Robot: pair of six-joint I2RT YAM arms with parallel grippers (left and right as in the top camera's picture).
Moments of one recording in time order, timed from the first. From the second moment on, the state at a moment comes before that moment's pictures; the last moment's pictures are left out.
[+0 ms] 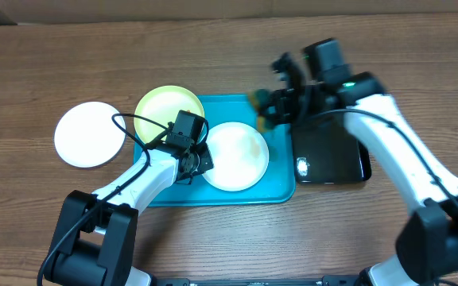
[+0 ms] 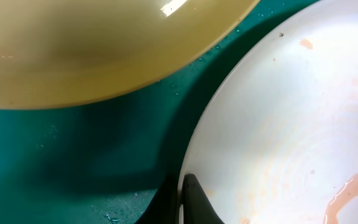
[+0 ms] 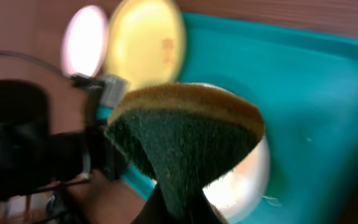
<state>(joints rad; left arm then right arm) -0.34 1.67 0.86 -0.45 0.03 -0.62 0.28 1.72 1.47 -0.85 -0.60 0.16</state>
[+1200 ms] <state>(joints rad) -0.34 1.67 0.86 -0.45 0.03 -0.62 0.02 1.74 1.10 -0.67 -0.17 0.28</state>
